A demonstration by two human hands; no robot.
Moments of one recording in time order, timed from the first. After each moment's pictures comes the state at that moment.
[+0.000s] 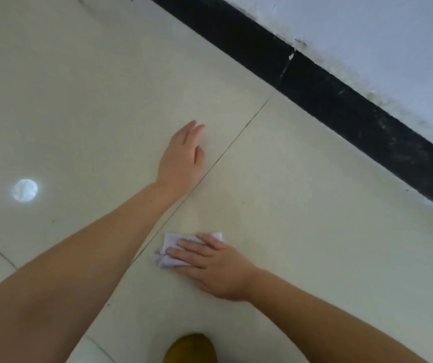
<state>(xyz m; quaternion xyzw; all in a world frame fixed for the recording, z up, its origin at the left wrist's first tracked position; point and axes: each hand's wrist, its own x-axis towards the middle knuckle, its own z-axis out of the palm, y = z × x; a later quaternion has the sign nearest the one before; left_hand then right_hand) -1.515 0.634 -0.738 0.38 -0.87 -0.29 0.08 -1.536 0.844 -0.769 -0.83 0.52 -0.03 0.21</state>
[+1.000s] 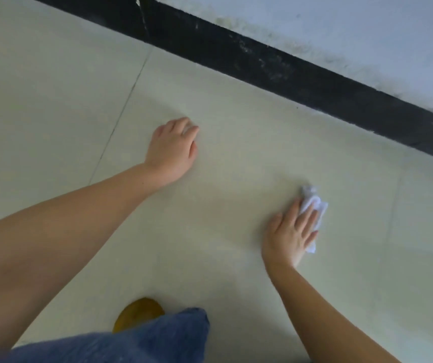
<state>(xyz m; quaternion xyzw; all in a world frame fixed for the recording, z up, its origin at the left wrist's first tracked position) -1.605 0.762 -0.745 0.15 -0.98 -0.12 -0.04 -1.588 1.029 -0.752 0.05 0.98 -0.12 0.14</state>
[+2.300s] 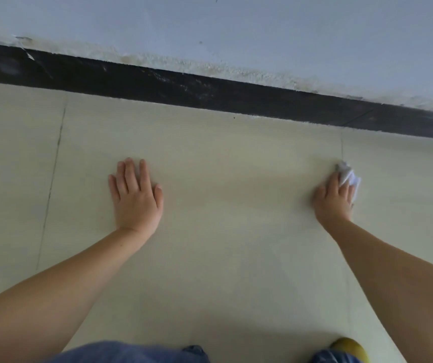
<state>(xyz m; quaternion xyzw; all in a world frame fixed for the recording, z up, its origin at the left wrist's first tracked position) -1.602 0.794 -0.780 0.21 -0.97 -0.10 -0.06 -1.723 1.150 -0.735 0.19 0.96 -0.09 0.20</state>
